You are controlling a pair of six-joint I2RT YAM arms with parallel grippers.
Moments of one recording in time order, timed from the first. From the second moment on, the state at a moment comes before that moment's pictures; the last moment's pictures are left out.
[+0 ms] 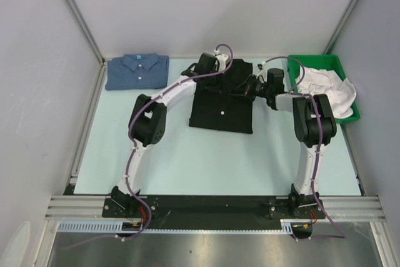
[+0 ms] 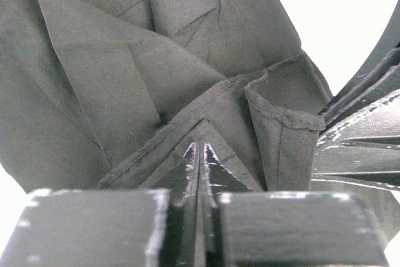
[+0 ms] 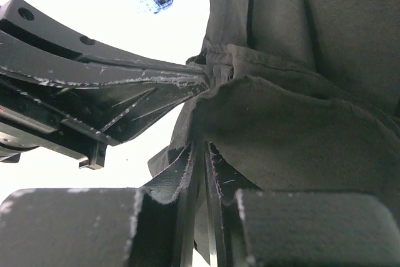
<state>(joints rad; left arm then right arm) -0.56 2.34 2.01 -0.37 0.20 -0.08 0.15 2.08 1.23 0.40 -0.81 0.84</state>
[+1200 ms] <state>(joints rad) -0.60 2.40 2.07 -0.45 0.16 -0.13 0.14 2.08 1.23 0.39 -0.80 0.83</state>
